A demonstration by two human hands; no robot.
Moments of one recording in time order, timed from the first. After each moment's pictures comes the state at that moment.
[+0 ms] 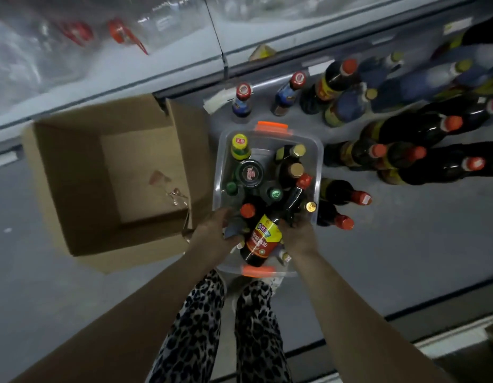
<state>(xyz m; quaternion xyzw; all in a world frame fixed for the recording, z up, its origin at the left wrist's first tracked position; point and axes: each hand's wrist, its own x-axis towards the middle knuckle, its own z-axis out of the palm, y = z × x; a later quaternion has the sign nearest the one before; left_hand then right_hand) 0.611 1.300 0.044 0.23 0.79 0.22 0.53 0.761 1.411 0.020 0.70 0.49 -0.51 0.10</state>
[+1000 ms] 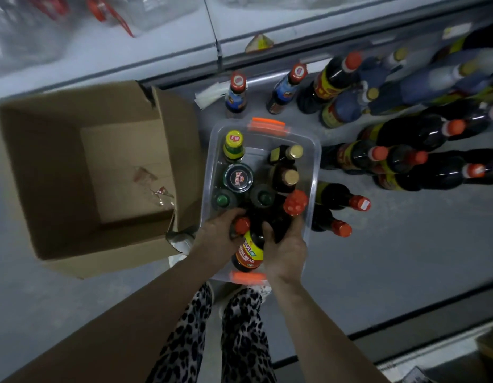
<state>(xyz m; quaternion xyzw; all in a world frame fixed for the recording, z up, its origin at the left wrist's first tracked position) 0.634 1.312 -0.002 0.32 0.79 0.21 0.49 0.753 1.378 0.021 0.69 0.60 -0.40 -0.02</state>
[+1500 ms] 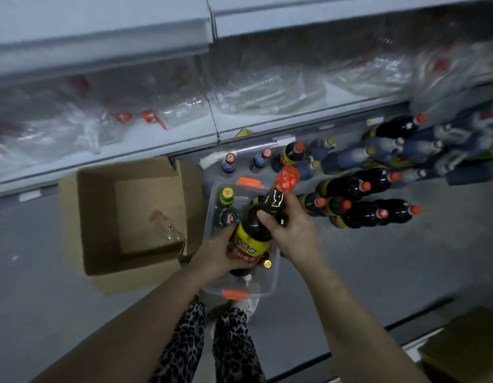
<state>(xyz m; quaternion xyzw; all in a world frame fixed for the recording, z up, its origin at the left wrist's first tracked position) 0.606 1.334 0.179 0.31 0.71 0.29 0.56 0.721 1.474 0.243 0.53 0.71 -0.46 -0.03</state>
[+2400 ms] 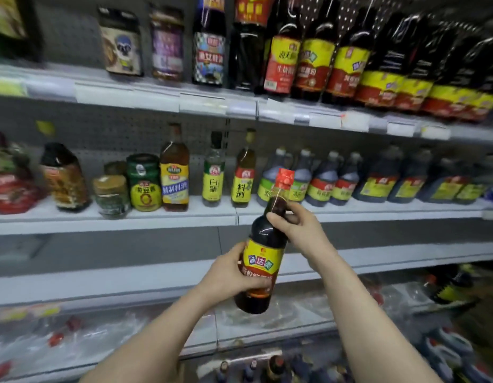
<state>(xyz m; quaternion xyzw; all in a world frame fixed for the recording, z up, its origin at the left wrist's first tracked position) 0.503 1.433 0.656 0.42 0.71 0.49 0.28 0.608 1.576 0.751 0.29 0.76 -0.53 -0.25</state>
